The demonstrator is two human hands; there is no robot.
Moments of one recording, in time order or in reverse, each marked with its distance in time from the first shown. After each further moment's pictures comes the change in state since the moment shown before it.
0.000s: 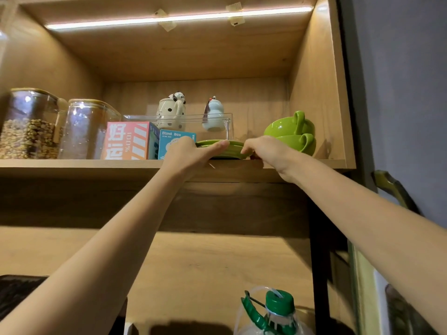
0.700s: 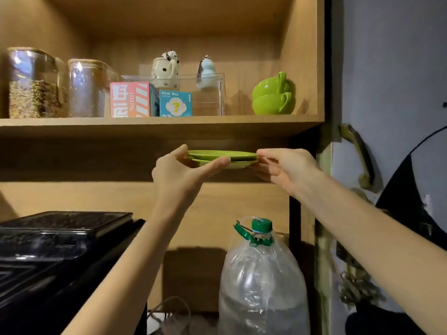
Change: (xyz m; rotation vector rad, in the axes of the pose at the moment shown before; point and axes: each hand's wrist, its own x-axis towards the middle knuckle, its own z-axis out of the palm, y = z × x) left_hand -0.168 0.007 -0.025 -0.484 0.086 -0.166; right_hand -0.144 0.025 0.013 0.660 0.267 0.388
